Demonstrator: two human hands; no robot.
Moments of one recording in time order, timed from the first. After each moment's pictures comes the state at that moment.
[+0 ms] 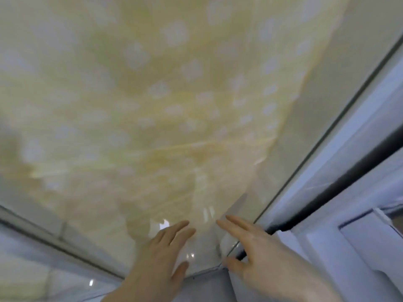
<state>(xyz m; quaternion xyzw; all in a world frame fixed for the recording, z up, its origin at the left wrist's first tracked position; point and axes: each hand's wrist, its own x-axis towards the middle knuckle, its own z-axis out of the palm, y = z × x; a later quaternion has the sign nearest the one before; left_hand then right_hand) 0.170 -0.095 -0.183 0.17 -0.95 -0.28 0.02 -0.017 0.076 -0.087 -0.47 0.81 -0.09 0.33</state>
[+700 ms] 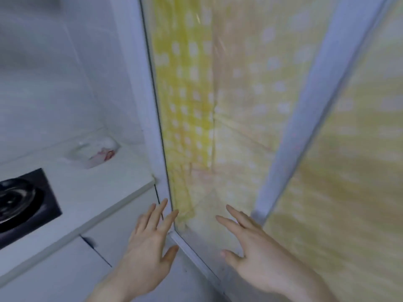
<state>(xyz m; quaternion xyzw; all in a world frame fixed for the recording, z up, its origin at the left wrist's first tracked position) 0.503 -0.035 -0.138 0.70 -0.69 -0.12 0.15 0.242 -0.092 -0.086 -0.83 0.47 0.01 0.29</state>
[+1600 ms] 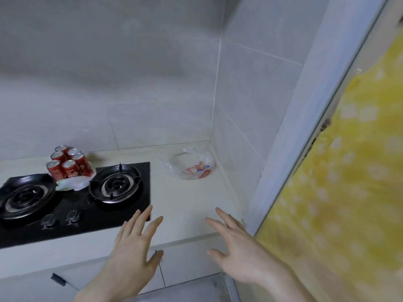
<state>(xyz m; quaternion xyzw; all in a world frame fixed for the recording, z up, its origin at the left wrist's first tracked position) 0.786 -0.043 -0.153 0.88 -0.44 -0.06 0.17 0.606 -0.251 -0.109 -0.93 0.21 0.08 0.30</state>
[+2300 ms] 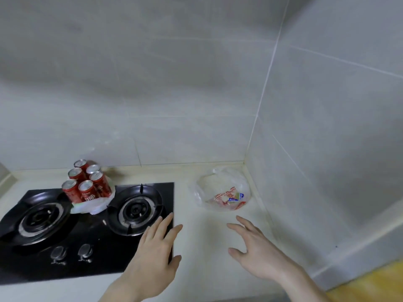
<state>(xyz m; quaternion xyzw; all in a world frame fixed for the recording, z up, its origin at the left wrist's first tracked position) 0.970 -0.128 -0.175 0.89 -0.42 -0.10 0.16 0.815 -0.373 -0.162 -0.92 0.22 0.10 0.30</state>
